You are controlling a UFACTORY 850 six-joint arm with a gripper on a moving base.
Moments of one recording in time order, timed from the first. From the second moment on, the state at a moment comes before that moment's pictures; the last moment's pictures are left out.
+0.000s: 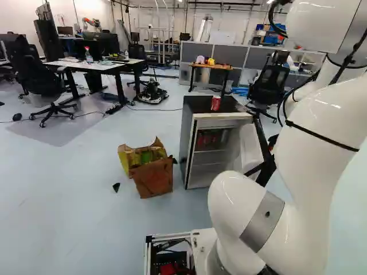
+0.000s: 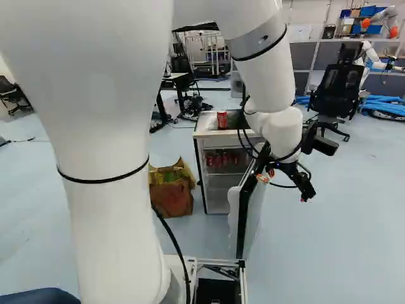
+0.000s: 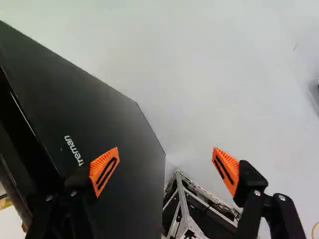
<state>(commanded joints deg) -53.1 -14.6 -47.3 1.2 -11.9 0.0</state>
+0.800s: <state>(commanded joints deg) -49.1 -7.7 -39.1 -8.1 -11.9 0.0</state>
